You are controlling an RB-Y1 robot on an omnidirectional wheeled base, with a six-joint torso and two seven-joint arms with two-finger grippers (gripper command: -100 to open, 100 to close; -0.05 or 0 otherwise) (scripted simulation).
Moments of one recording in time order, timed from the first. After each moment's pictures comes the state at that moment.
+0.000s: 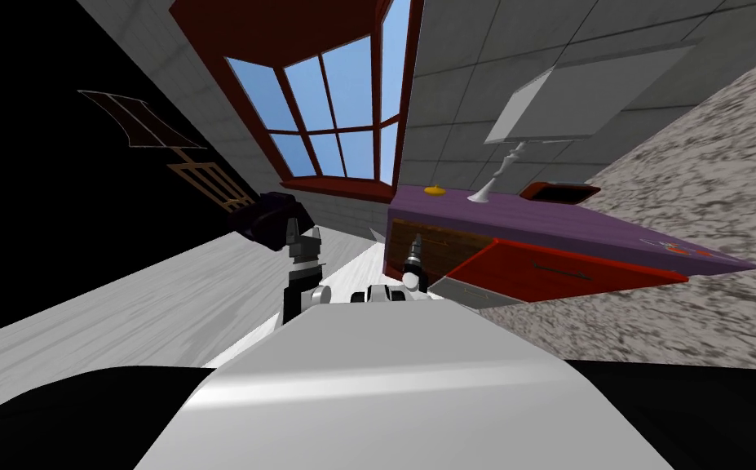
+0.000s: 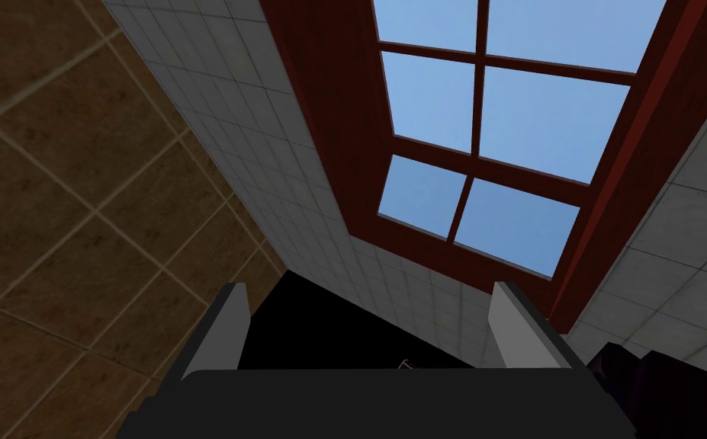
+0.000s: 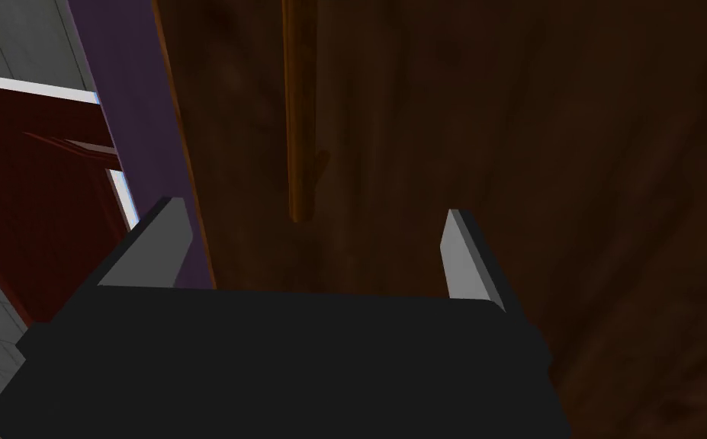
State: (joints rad) left arm 0.53 -0.04 -0.05 -2.32 0.06 -0.35 0.02; right arm 0.13 -0.18 0.45 -1.67 -1.32 -0.85 -1.87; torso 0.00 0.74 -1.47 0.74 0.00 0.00
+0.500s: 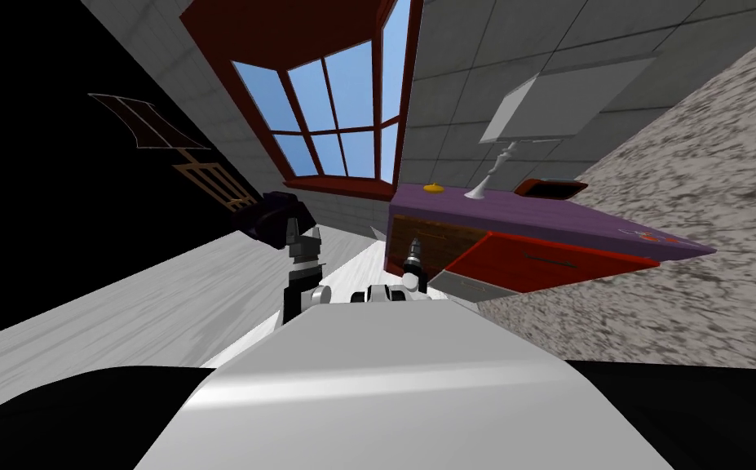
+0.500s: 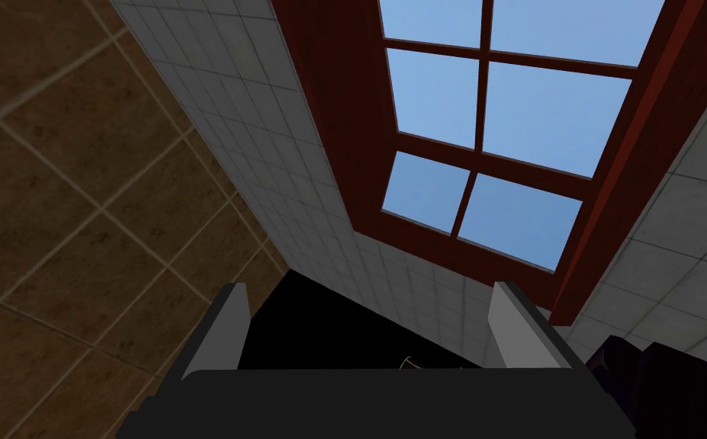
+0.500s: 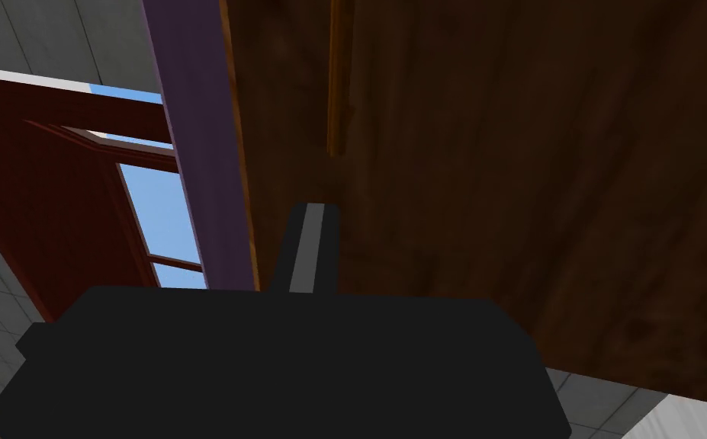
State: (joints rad) left arm 0.53 -0.04 -0.05 -2.32 0.06 -0.35 0.02; right arm 0.14 -0.18 0.46 -1.68 -1.32 -0.85 -1.86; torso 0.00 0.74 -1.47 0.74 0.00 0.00
